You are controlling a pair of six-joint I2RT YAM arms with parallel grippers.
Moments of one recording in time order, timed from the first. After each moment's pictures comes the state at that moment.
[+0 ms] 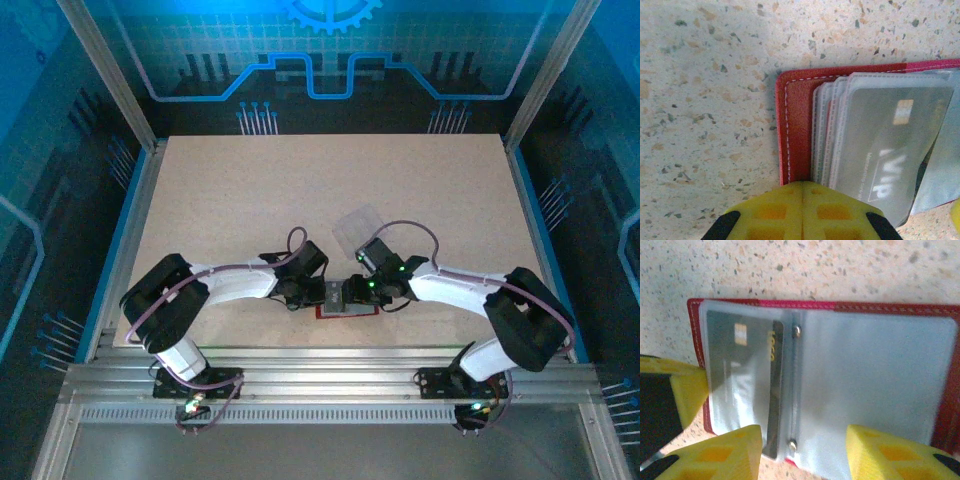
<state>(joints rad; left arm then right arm) -0.79 1.66 0.85 -0.38 0.16 -0.96 0.74 1.46 0.73 -0.40 -0.18 0.74</state>
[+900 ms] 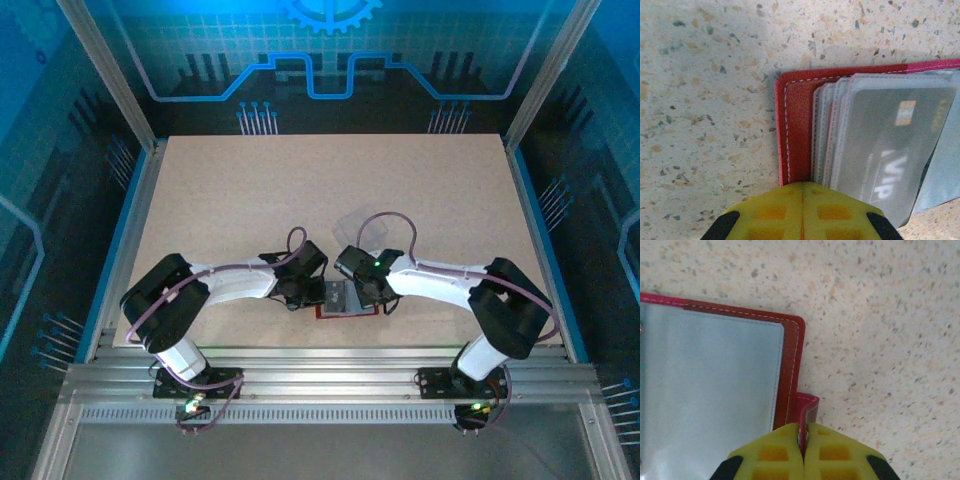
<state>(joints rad) -0.79 1.66 0.84 -0.37 0.17 -0.96 0.86 1.57 0.92 -0.79 0.32 0.64</state>
